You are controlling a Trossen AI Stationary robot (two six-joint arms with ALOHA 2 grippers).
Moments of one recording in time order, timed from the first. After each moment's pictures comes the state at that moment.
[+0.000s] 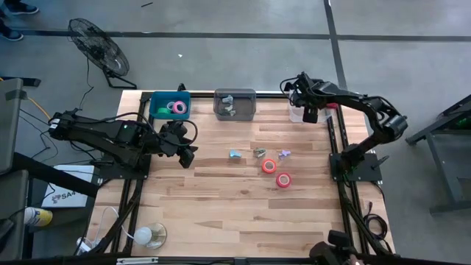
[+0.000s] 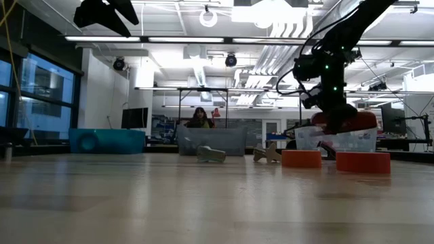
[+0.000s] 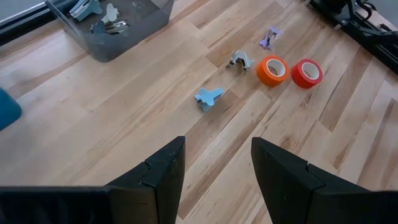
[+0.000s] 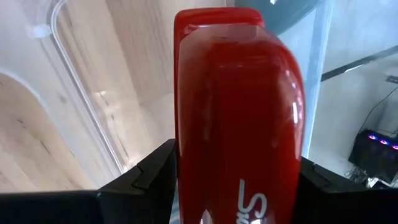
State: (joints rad) left arm -0.22 1.04 1.11 -0.91 -0.45 -0.87; right arm -0.91 1.53 0.96 -0.70 0.43 -0.77
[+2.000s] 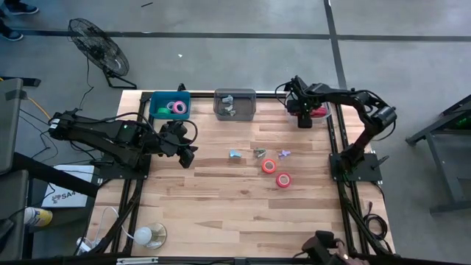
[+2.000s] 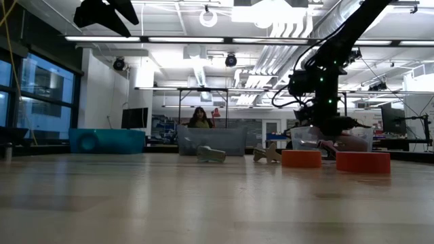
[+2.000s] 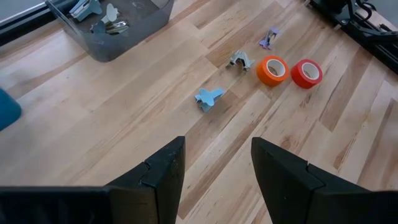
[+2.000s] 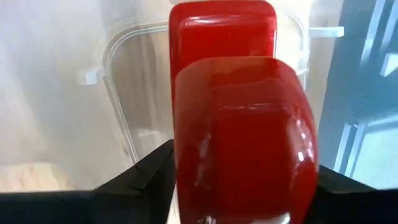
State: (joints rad) left arm -0.22 1.04 1.11 -0.91 -0.45 -0.87; right arm -0.91 1.67 0.96 -0.65 0.20 -0.85
